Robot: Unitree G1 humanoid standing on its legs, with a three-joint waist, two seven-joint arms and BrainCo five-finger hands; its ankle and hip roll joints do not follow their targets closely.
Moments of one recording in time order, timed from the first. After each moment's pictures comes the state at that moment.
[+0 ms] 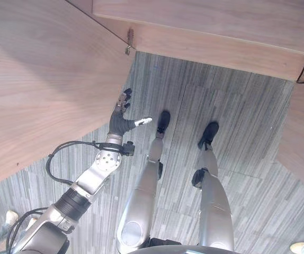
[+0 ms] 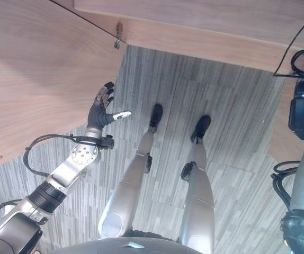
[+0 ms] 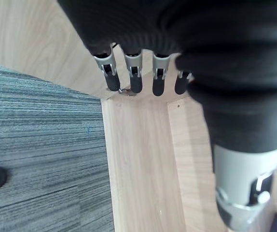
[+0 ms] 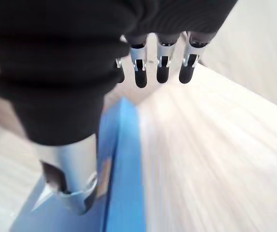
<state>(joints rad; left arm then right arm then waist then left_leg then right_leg) -0.35 0.50 -0.50 -0.01 -0.35 -0.12 0.27 -1.77 -0.76 0.37 1.57 0.67 0.12 -0.77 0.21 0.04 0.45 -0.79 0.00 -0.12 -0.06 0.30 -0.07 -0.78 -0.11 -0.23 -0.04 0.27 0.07</state>
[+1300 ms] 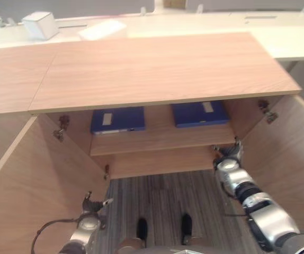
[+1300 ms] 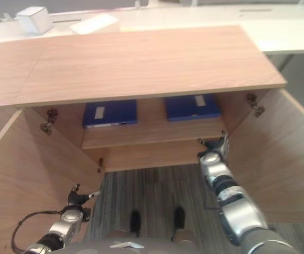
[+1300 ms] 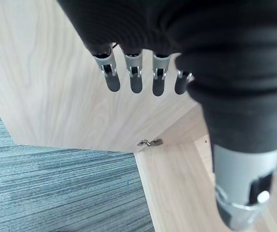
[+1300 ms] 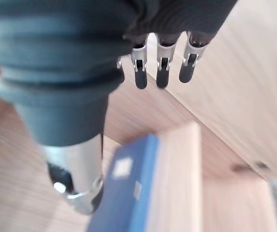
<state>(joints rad) -0.03 0.28 -0.27 0.96 -0.19 0.00 0.20 -0.53 -0.46 0.38 0.77 0.25 0.10 -0.36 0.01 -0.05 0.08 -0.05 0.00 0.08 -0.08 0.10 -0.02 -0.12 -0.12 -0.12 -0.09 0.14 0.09</state>
